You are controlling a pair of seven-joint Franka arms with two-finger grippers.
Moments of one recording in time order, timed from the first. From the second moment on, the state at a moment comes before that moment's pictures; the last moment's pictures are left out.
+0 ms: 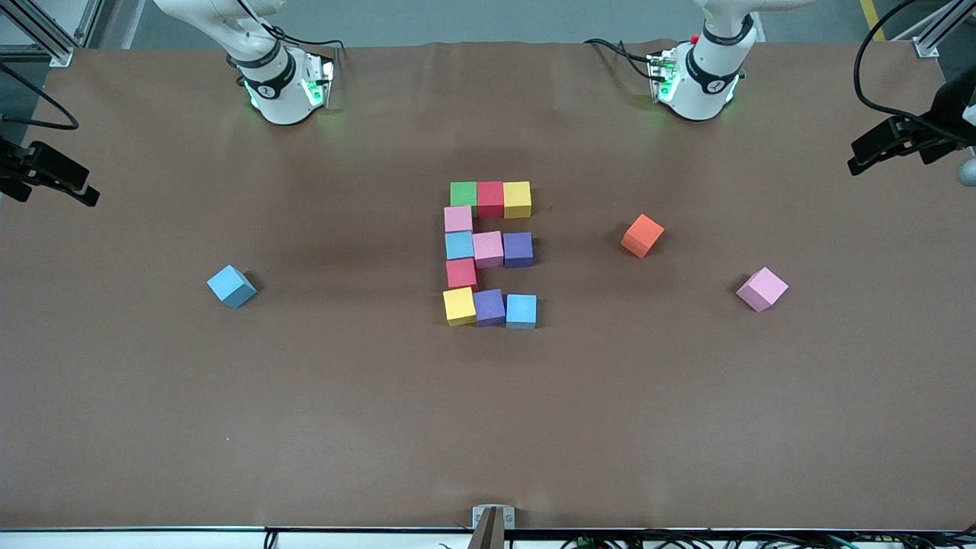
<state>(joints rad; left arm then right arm) 0.01 -0.04 -0.08 -1.51 0.02 1.39 -0.17 0.04 0.00 -0.08 -1.46 0.04 1.50 0.07</state>
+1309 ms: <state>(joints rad) 0.01 -0.11 -0.16 -1.63 0.02 1.53 -0.12 0.04 0.01 -0.08 -1.46 0.04 1.50 0.07</state>
